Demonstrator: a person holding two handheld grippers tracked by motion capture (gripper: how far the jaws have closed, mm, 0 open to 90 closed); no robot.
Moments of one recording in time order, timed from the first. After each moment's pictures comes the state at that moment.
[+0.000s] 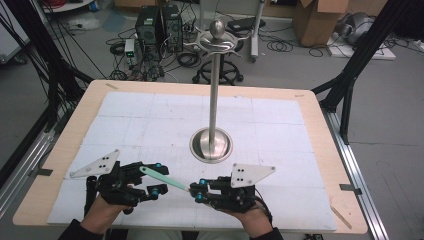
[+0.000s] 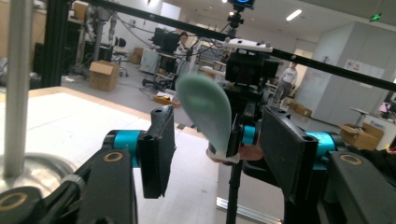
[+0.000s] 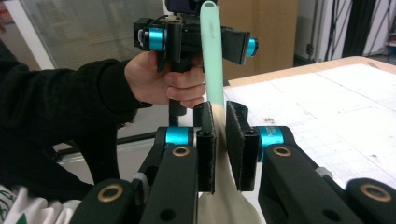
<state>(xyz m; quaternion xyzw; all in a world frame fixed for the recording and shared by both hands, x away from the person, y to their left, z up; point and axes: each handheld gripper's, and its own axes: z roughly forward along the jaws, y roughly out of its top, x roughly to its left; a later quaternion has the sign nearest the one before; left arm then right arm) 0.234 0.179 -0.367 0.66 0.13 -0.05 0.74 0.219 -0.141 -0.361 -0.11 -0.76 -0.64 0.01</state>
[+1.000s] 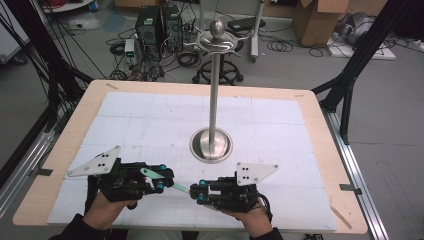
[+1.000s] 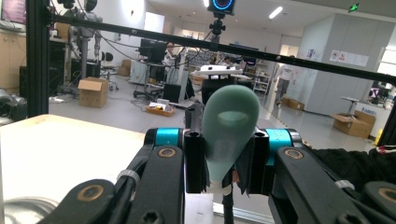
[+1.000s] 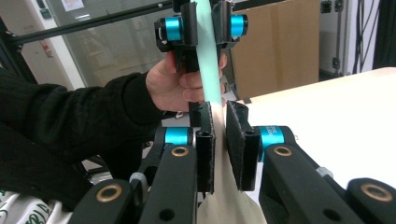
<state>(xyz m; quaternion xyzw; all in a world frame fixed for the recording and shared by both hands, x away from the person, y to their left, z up) 0.230 0.167 -0.341 0.65 0.08 -0.04 0.75 0.222 -0.145 -0.366 -0.11 -0.73 -0.68 0.06</state>
